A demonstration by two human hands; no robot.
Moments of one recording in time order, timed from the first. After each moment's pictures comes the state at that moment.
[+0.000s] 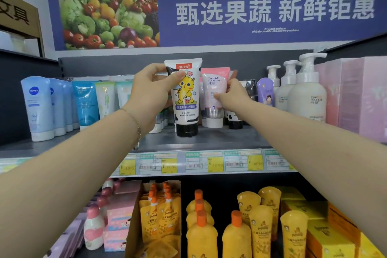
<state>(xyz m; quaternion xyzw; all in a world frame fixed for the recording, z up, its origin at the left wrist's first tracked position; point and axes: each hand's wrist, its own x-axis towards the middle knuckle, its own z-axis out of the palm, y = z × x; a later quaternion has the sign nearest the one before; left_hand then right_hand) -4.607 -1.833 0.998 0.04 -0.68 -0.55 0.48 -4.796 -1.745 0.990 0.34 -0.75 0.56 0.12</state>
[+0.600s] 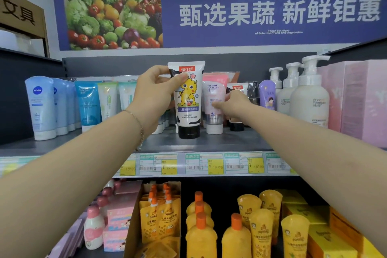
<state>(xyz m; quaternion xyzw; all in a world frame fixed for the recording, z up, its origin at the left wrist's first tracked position) -4.610 -1.832 0.997 0.04 -0.68 -0.55 0.48 -4.806 -1.745 0.983 0.32 -0.83 0.45 0.08</state>
